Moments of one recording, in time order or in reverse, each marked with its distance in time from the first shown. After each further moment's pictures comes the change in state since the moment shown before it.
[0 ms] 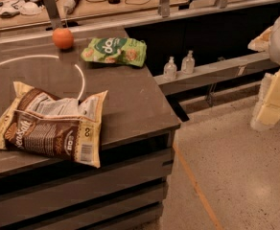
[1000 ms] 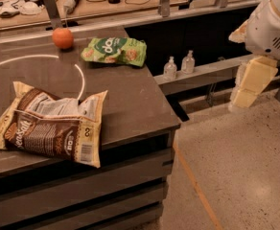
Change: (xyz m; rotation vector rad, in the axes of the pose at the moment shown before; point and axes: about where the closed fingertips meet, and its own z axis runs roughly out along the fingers) arm -0.026 -0.034 0.021 0.012 -0.049 -0.022
